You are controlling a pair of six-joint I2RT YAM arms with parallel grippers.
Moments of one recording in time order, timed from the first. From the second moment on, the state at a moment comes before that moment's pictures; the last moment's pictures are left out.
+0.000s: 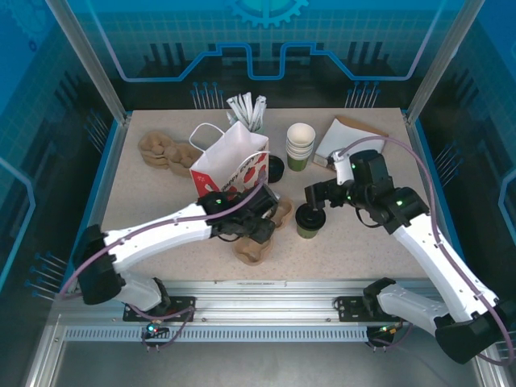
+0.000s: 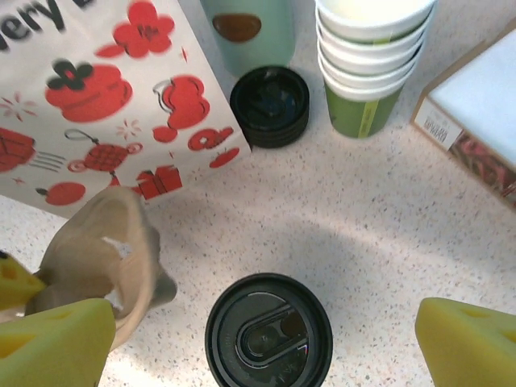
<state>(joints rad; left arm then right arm) -0.97 1.42 1.21 -0.85 -0.08 -0.43 0.44 1.02 1.12 -0.82 -0.10 0.15</state>
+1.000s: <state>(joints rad) -0.60 1.26 1.87 -0.95 0.01 -0.19 0.36 1.17 1.38 -0.82 -0.23 0.21</state>
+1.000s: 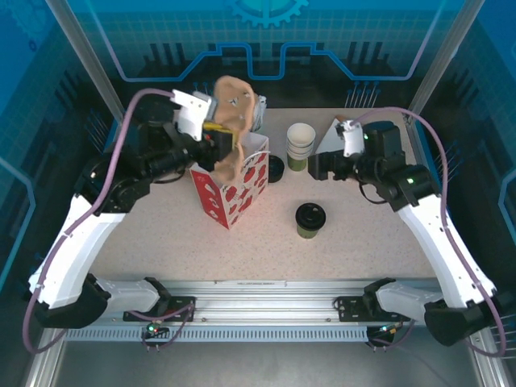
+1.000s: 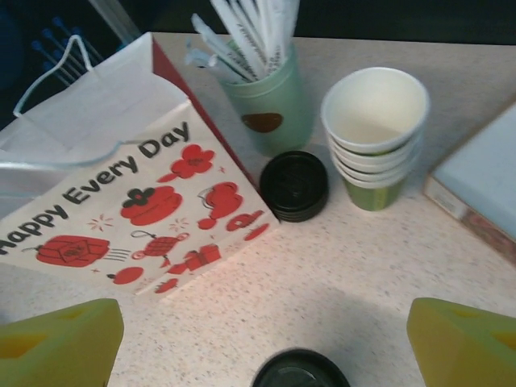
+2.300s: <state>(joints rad) -0.41 1.44 1.85 -0.94 0.03 -0.11 0.49 2.03 2.08 -0.79 -0.49 0.00</state>
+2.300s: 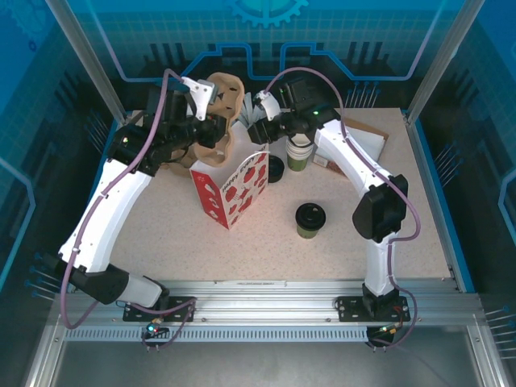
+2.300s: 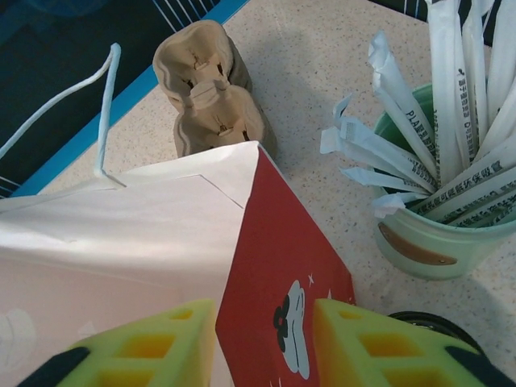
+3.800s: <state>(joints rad) -0.40 1.44 1.61 -0.80 0.10 0.00 0.49 2.04 2.10 -0.81 -0.46 0.03</state>
